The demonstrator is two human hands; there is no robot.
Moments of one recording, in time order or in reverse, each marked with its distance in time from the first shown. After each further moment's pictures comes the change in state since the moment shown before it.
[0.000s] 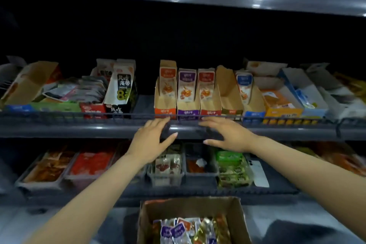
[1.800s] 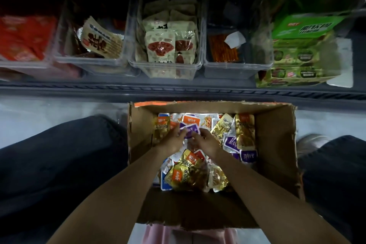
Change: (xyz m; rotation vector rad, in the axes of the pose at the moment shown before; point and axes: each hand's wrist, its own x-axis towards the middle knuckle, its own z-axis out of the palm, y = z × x) left_hand -0.166 -0.075 0.386 -0.592 -0.988 -1.008; right_hand -0.030 -0.042 0.491 1.319 -0.435 1.037
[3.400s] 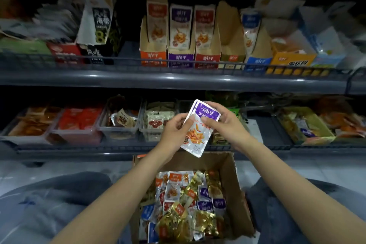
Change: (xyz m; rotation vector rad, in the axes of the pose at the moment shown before) left_hand -0.278 0.154 -0.045 -0.561 0.232 0.907; right_hand -0.288 -0.193 -0.124 0.052 0.107 -0.921
